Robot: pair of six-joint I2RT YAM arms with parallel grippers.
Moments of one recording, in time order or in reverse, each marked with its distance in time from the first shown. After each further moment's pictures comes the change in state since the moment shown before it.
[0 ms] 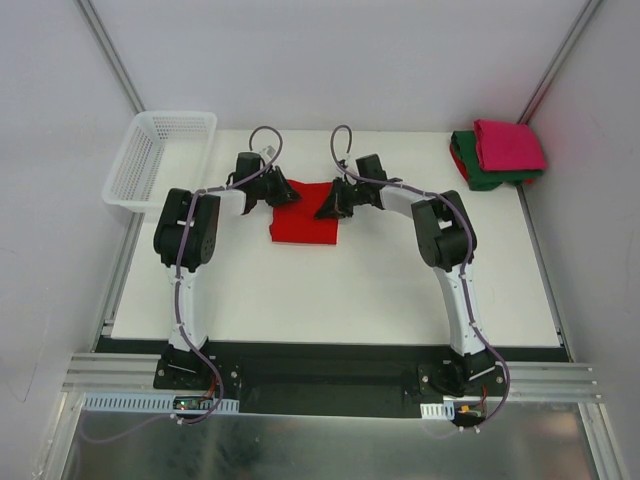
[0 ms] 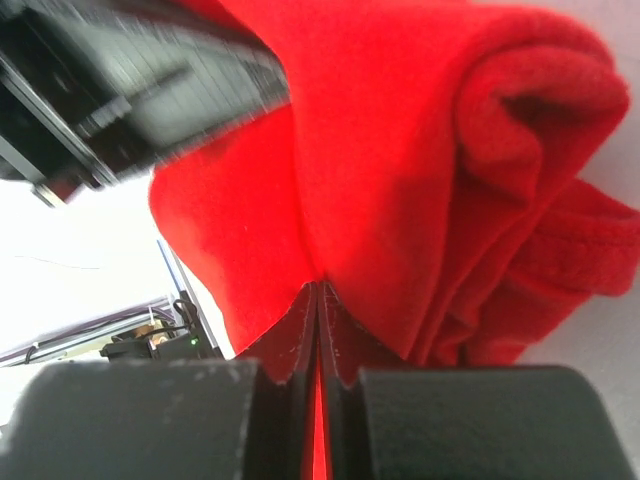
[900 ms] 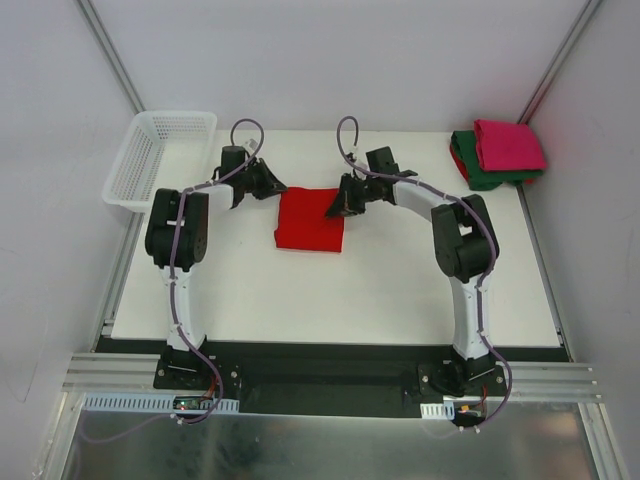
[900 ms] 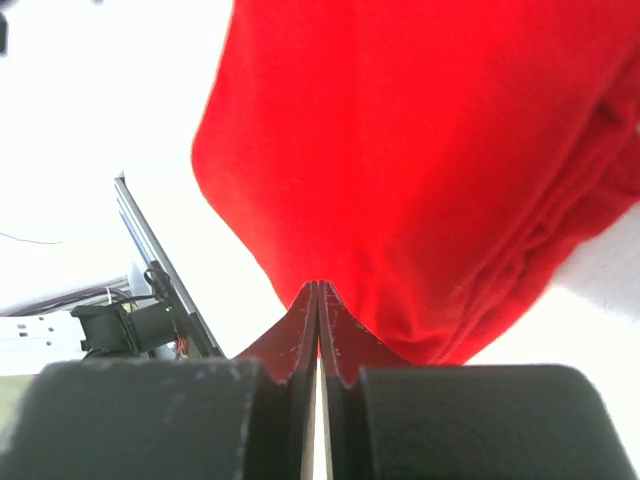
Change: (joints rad) left arm 0.077 0.025 0.091 -0.047 0.001 -0.037; right arm -0.018 -0.212 -0.134 -0.155 0.061 -0.165
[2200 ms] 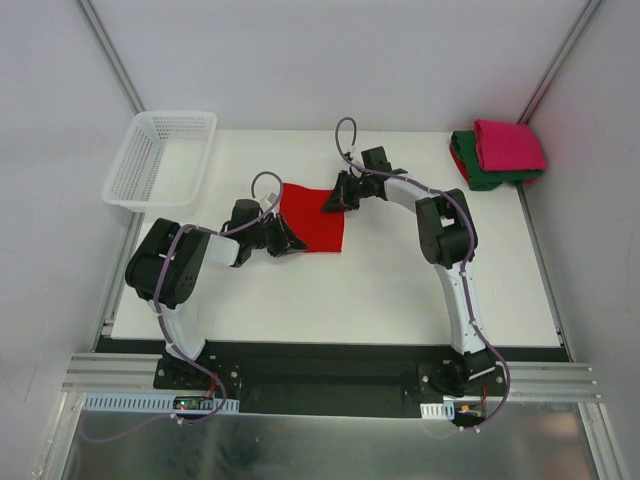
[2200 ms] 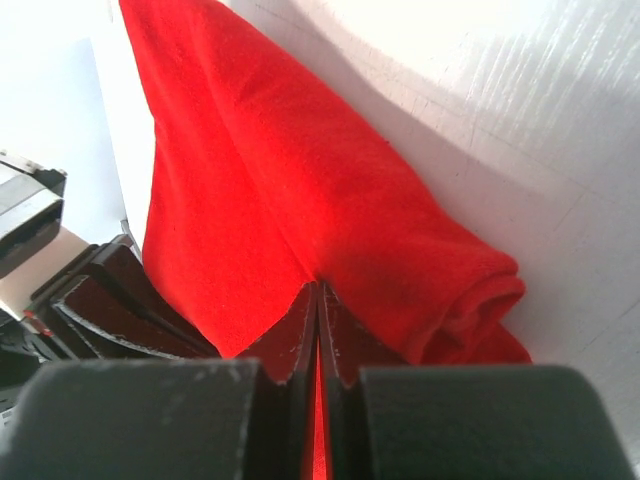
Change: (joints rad) left arm -0.184 -0.377 -0.695 0.291 0.117 -0.148; right arm -0.024 0.248 0.244 0.025 -0.020 0.065
